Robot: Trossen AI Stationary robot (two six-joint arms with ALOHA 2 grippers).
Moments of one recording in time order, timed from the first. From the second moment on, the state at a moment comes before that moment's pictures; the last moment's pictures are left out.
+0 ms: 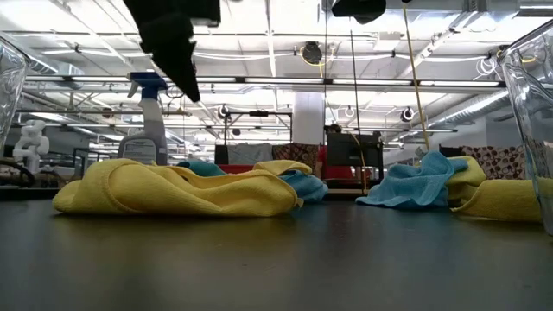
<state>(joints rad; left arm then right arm) -0.17 1.44 1.16 -0.92 -0.49 -0.36 0.23 1.33 1.09 -0.36 0.02 -0.19</state>
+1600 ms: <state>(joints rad) 0.21 1.84 1.15 -0.83 -0.18 -0.06 0.23 1.33 1.09 -0.36 0.02 -0.19</state>
